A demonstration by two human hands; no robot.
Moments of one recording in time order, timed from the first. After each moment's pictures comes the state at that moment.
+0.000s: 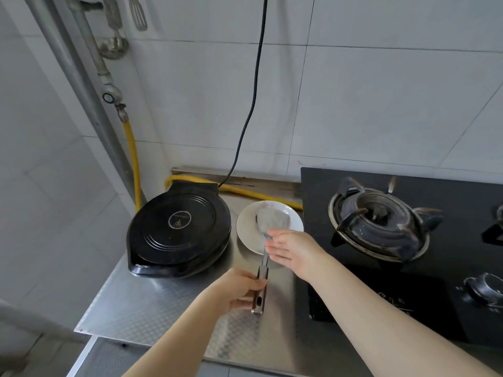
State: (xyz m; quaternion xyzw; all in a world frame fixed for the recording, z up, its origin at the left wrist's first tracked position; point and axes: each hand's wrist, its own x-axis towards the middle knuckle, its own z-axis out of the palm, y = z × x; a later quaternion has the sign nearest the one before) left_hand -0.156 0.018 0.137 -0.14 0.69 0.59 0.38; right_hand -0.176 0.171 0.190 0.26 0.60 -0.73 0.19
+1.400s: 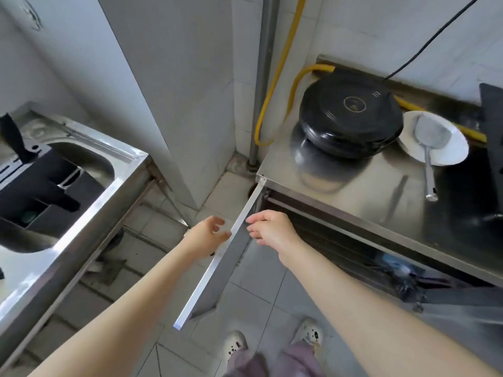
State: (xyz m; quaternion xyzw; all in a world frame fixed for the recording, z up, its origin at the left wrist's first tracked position) left_hand 0.050 -0.368 0.058 -0.21 0.87 0.38 0.24; right_hand 0.020 -0.205 0.101 0.15 0.77 -0.54 0.32
